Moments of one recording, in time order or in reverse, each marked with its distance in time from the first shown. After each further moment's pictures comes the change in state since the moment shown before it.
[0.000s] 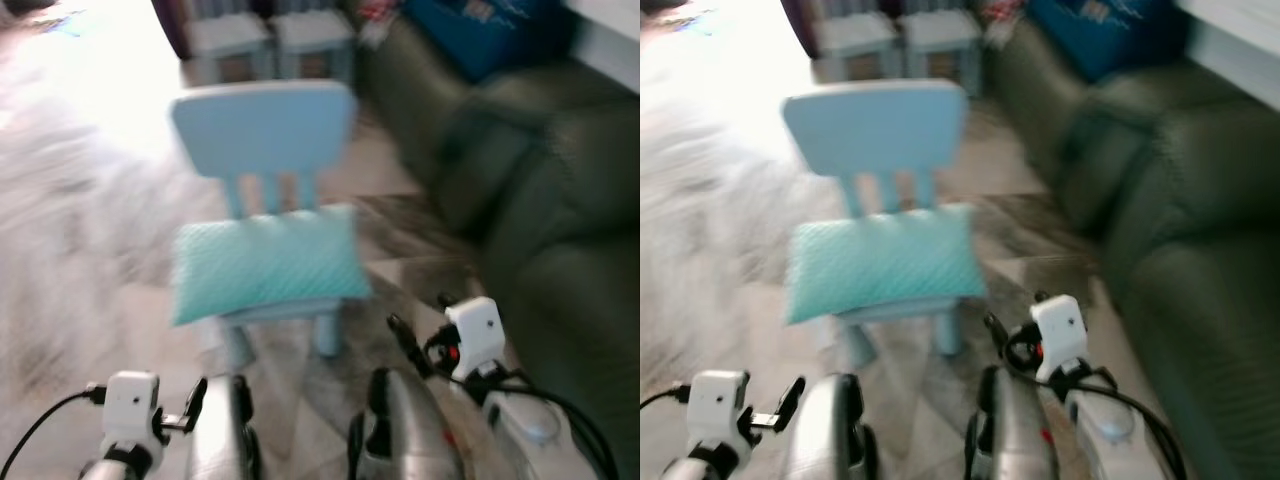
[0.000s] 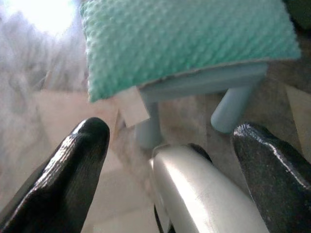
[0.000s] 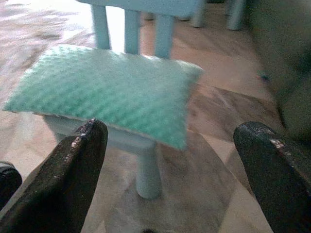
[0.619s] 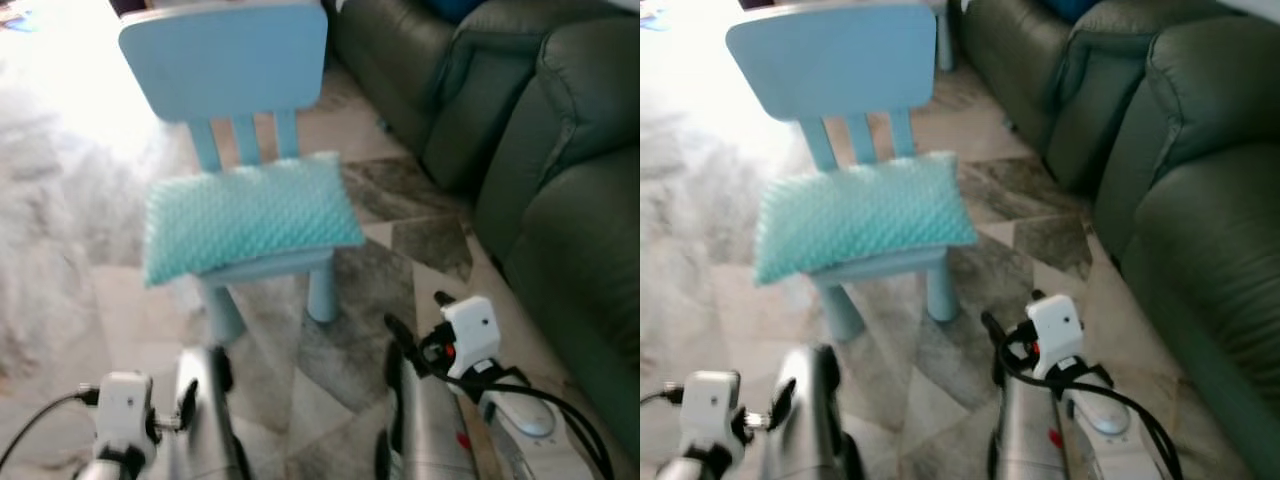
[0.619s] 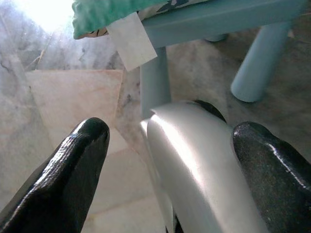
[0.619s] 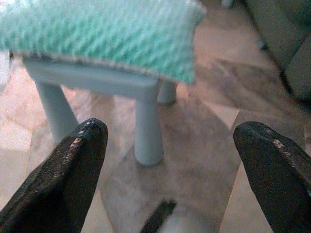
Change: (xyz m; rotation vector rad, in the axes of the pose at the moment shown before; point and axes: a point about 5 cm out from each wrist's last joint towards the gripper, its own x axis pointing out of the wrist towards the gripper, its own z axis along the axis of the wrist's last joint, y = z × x) left arm 0.000 0.006 -0.008 0.030 0.009 0.071; right arm 0.009 0.001 0.006 -0.032 -0.019 0.020
